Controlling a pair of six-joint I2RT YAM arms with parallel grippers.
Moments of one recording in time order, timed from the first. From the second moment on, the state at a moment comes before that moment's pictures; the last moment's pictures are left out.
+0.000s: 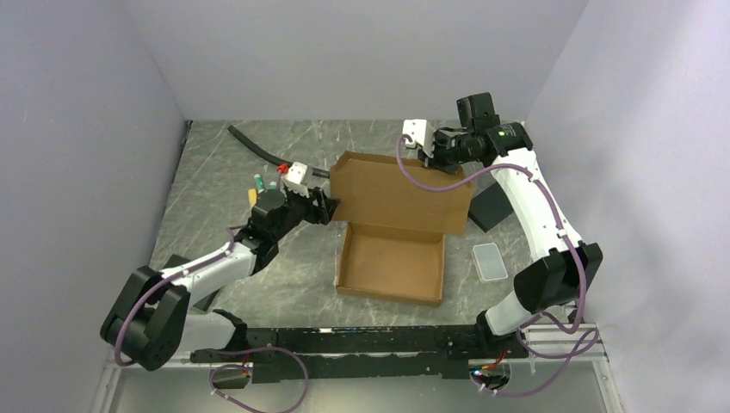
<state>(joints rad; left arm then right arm) -0.51 1.23 0.53 0.56 0.11 -0.26 0.26 1.55 1.67 -1.03 -0.54 -1.10</state>
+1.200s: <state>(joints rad) -0.51 1.38 0.64 0.65 0.26 -0.16 0.24 1.61 1.63 -0.57 -0.44 -0.30</state>
